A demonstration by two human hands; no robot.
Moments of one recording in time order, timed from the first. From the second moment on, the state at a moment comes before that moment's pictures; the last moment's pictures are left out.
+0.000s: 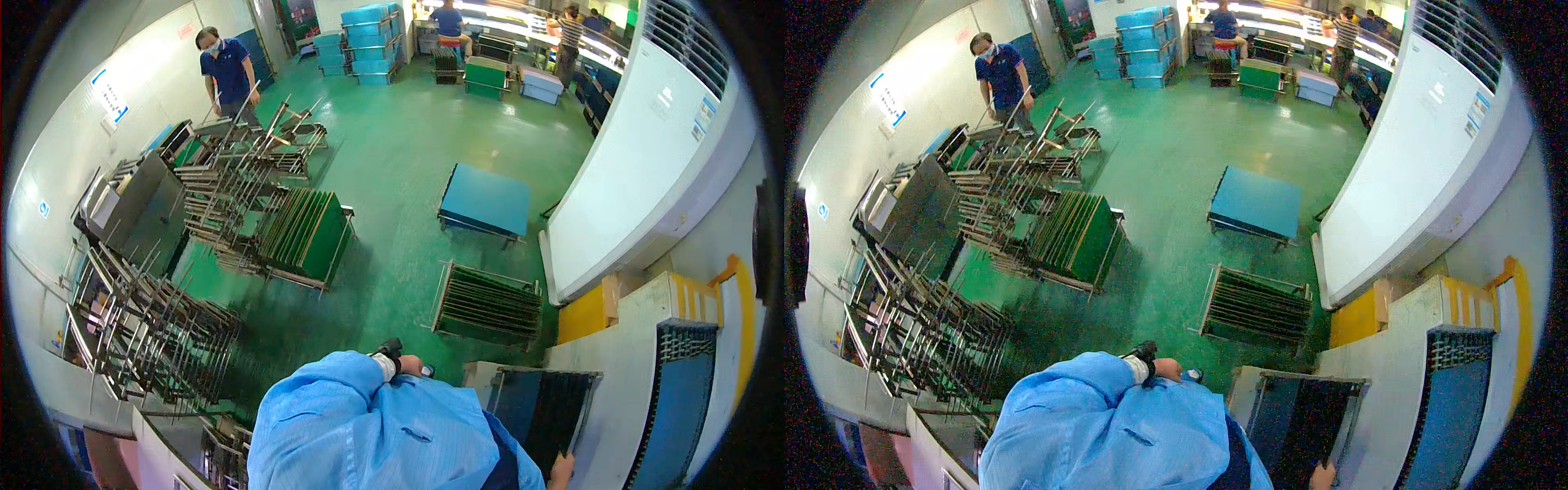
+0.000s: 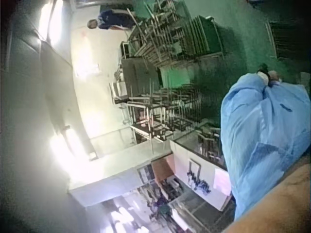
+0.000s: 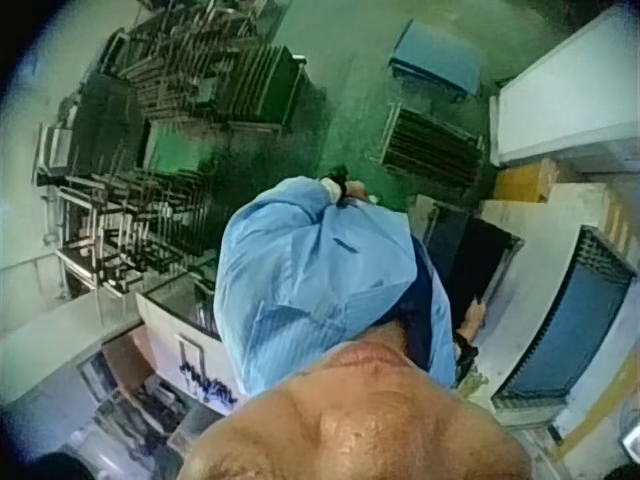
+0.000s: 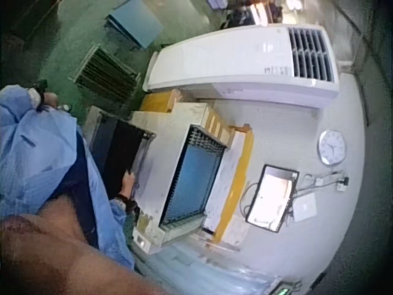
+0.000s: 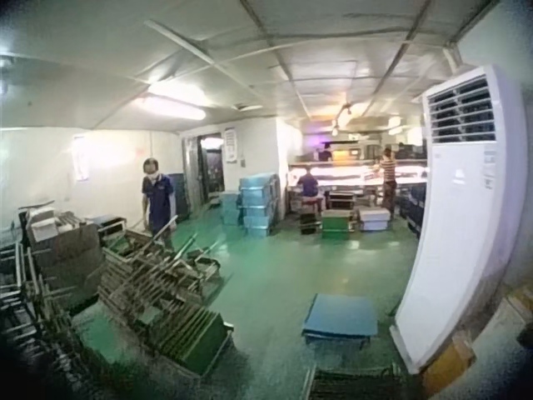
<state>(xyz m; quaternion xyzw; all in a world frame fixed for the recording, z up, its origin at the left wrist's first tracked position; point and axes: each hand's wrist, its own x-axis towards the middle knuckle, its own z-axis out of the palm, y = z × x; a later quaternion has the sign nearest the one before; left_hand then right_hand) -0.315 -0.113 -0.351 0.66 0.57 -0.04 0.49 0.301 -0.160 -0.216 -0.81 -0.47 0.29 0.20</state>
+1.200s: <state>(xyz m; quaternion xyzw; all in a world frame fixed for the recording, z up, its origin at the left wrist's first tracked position) -0.349 -0.070 -0.274 0.30 0.61 0.23 0.69 0.269 -0.154 -0.155 -0.80 -0.42 0.40 0.17</state>
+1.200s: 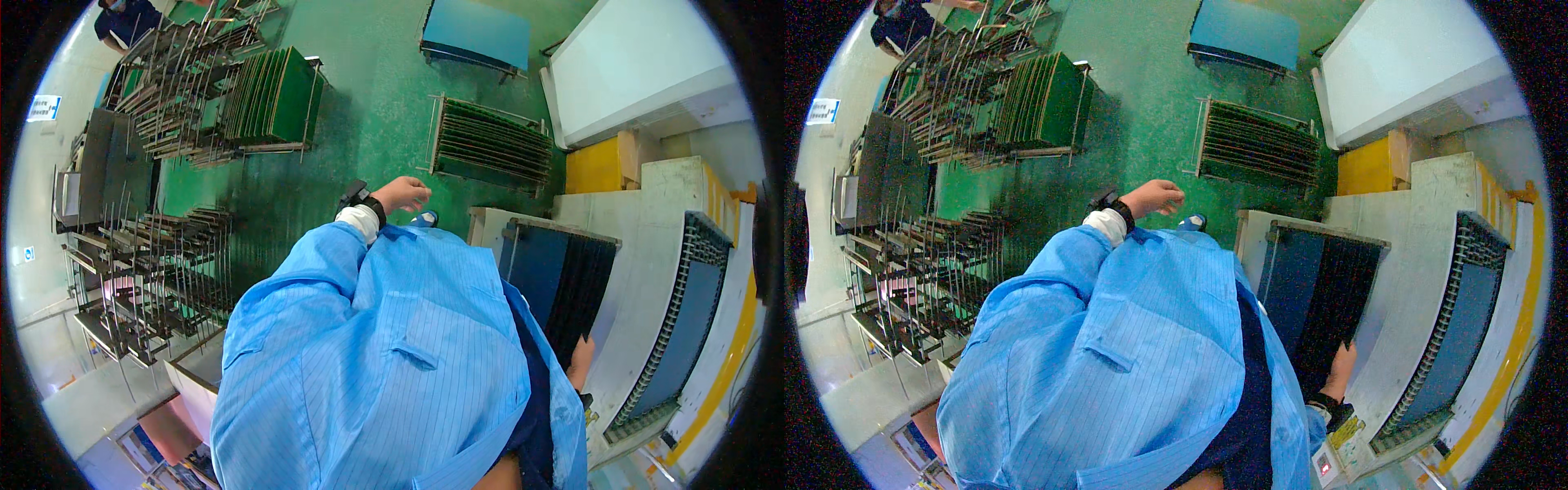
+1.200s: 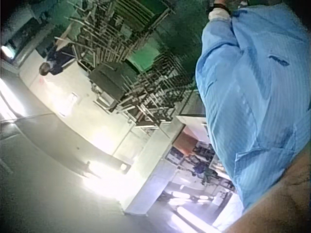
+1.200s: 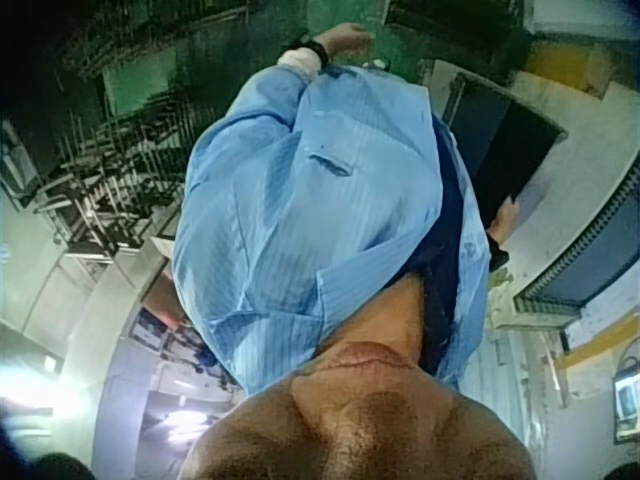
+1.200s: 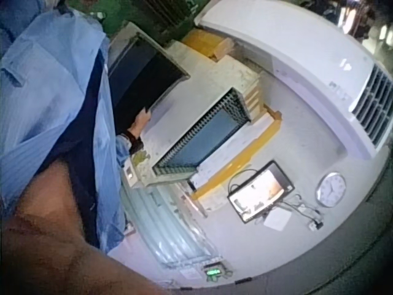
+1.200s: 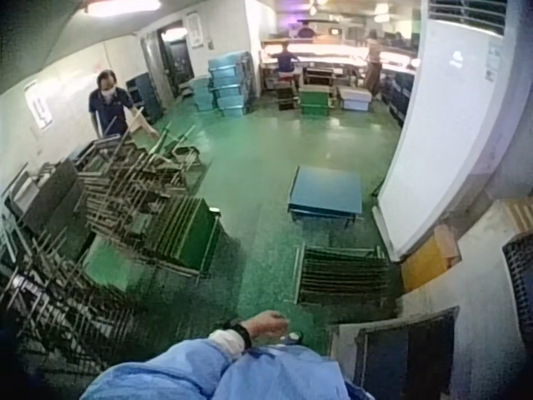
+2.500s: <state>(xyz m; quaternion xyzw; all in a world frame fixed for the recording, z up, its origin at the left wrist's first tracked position) -0.371 0.010 0.062 0.14 -0.11 0.67 0.72 0.276 -0.132 -0.115 -0.77 -0.45 0.42 0.18</state>
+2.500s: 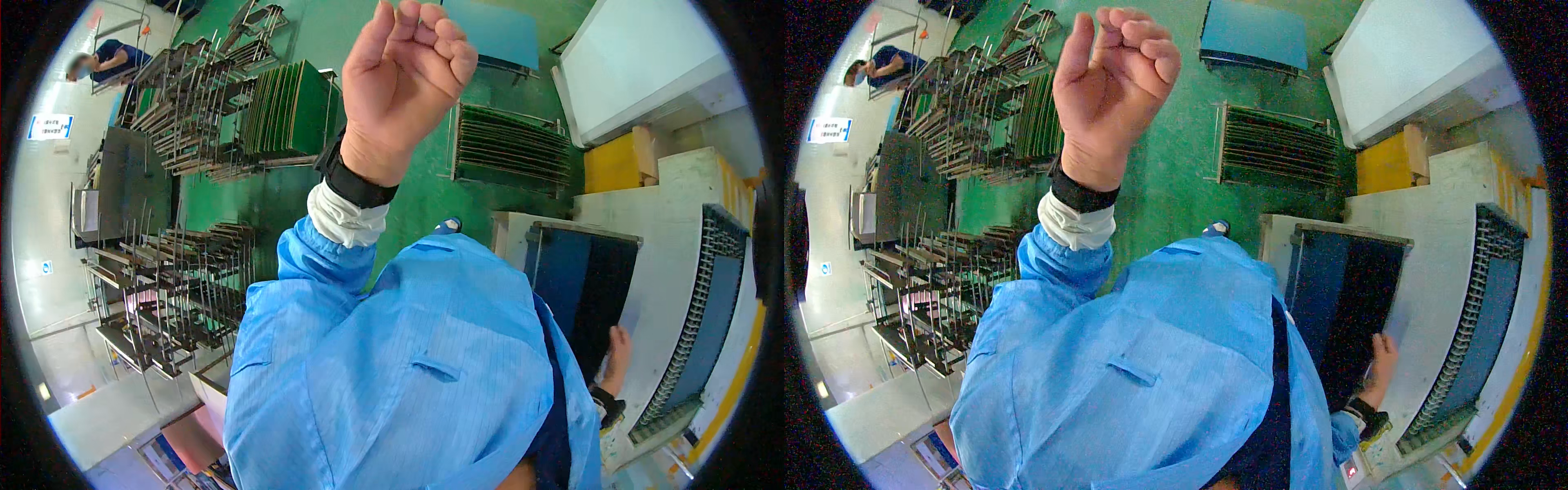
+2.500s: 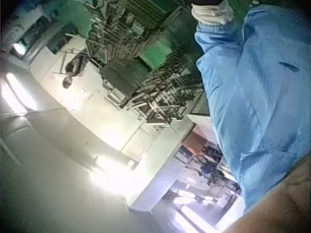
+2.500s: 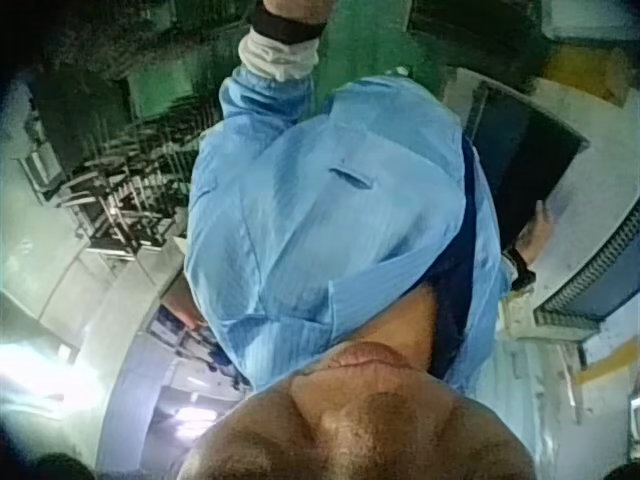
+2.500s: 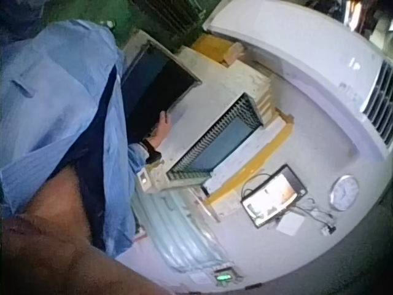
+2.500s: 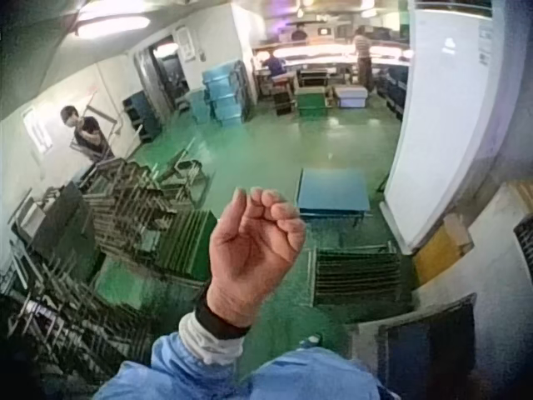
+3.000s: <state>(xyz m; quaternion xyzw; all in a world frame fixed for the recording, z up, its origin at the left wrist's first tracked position) -0.278 0.042 0.146 0.21 -0.27 0.57 0.75 -0.106 -0.054 0.123 -0.20 -0.81 0.38 0.39</state>
